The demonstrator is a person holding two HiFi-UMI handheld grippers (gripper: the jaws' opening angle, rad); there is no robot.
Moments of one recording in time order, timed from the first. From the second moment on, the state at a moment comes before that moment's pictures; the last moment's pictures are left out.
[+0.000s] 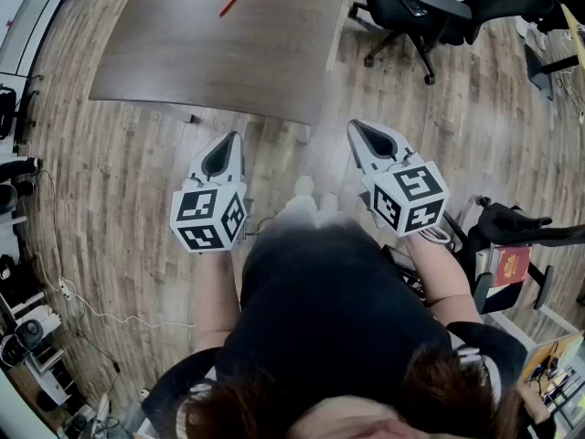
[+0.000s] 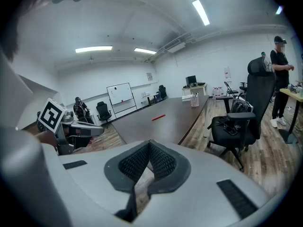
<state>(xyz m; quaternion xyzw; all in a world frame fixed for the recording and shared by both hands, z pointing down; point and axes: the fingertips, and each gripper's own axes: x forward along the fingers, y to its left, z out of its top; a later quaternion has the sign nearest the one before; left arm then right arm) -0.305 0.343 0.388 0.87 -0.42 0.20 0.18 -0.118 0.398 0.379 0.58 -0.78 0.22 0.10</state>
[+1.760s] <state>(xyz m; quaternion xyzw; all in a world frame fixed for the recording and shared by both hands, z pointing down) -0.275 0.219 0.415 0.89 -0.37 0.23 0.16 -0.111 0.267 0.398 0.53 -0.80 0.23 0.15</state>
